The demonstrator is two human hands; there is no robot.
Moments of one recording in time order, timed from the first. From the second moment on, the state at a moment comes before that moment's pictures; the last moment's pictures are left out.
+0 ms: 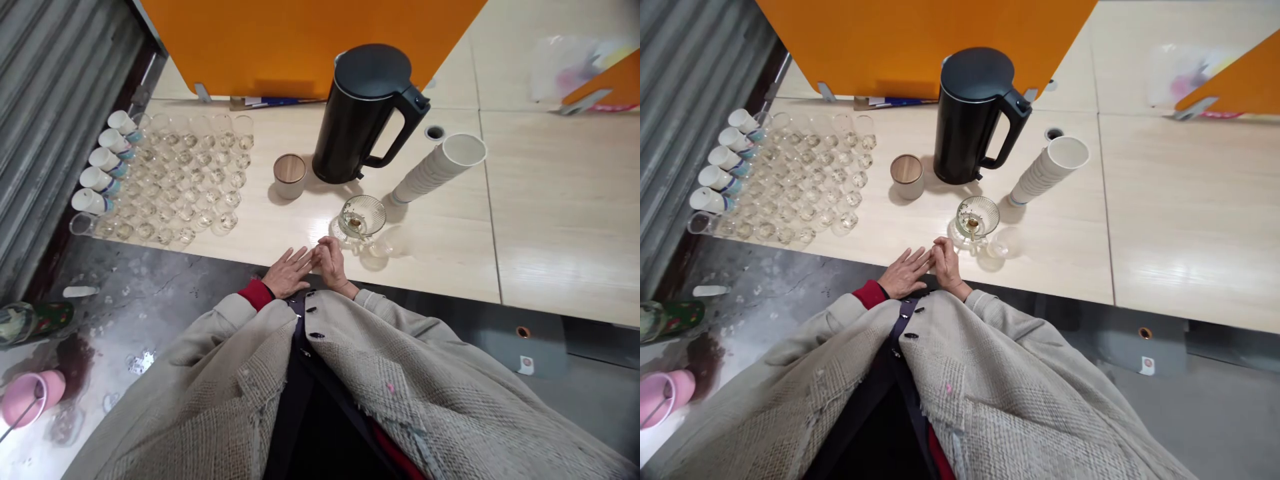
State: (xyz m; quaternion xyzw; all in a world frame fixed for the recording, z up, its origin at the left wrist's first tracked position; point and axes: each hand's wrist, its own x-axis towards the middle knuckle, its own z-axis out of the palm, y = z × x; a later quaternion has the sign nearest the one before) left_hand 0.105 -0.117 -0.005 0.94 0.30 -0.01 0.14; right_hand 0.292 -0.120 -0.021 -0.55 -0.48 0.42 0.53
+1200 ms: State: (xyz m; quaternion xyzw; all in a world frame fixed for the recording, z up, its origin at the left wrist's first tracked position) left_hand 0.035 -0.077 -0.023 0.77 0.61 0.11 0.11; right_hand 0.289 -0.119 -0.022 -0.57 -0.54 0.40 0.48
